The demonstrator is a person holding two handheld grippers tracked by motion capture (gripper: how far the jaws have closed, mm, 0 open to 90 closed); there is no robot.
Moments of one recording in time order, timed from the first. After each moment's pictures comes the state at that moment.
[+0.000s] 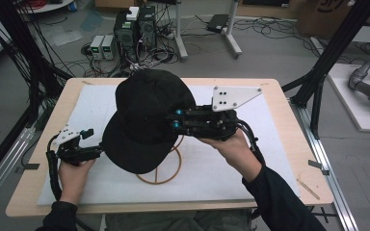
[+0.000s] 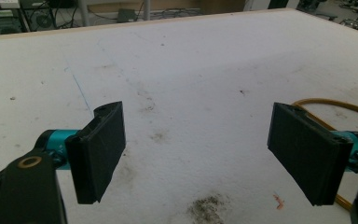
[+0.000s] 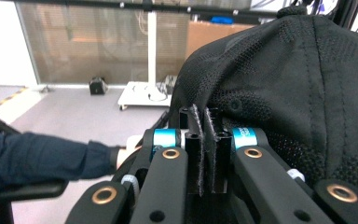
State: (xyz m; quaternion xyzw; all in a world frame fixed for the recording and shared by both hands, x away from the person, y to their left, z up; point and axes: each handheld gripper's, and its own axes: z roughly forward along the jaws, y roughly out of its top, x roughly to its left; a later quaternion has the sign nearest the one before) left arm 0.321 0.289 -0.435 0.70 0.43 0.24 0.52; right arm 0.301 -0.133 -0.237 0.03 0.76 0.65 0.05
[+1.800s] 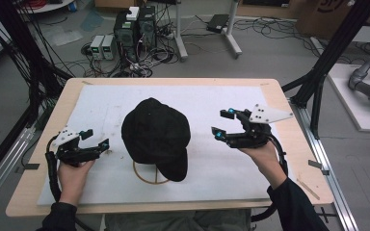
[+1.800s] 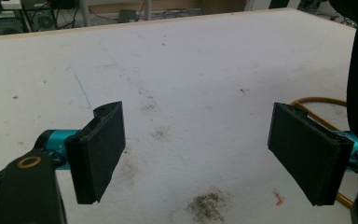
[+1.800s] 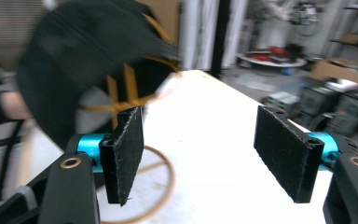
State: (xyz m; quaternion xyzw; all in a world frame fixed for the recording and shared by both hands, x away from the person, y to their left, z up) left arm 0.319 0.289 -0.436 0.70 0.43 0.25 0.52; right arm 0.333 -0.246 -0.327 0.19 0.75 0.60 0.17
